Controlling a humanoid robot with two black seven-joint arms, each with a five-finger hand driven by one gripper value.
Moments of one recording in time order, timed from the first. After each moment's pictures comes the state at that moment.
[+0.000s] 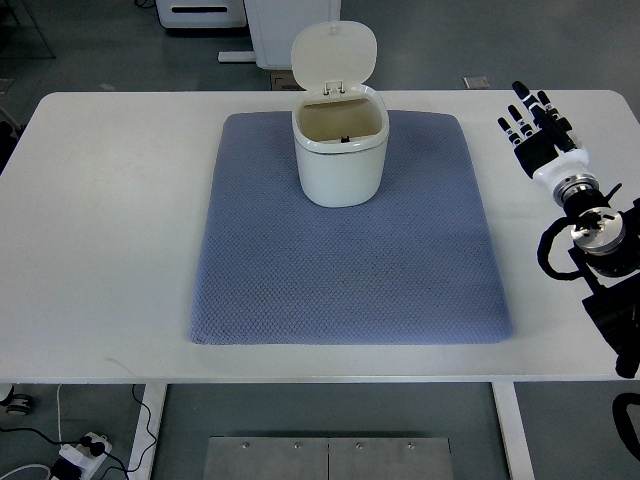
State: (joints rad) left arm -0.01 0.00 -0.10 -0.16 0.00 0.21 -0.12; right arm 0.70 -0.12 1.22 0.68 -0.13 0.09 0.16
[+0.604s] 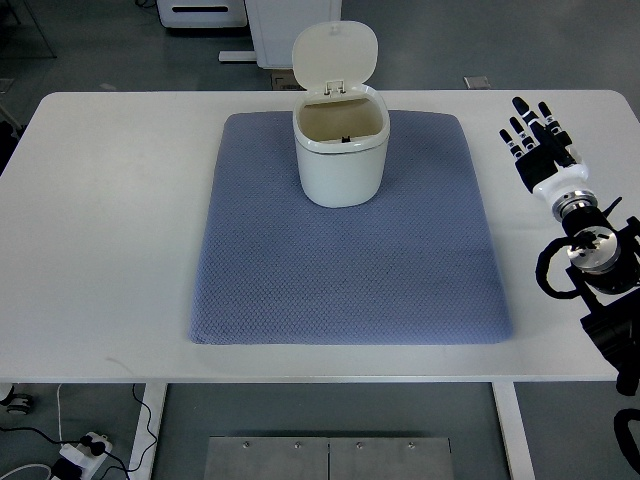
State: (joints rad) left arm -0.01 0.00 -0.10 -0.16 0.00 0.21 -0.12; right arm 0.67 -0.13 1.18 0.68 -0.20 0.12 0.17
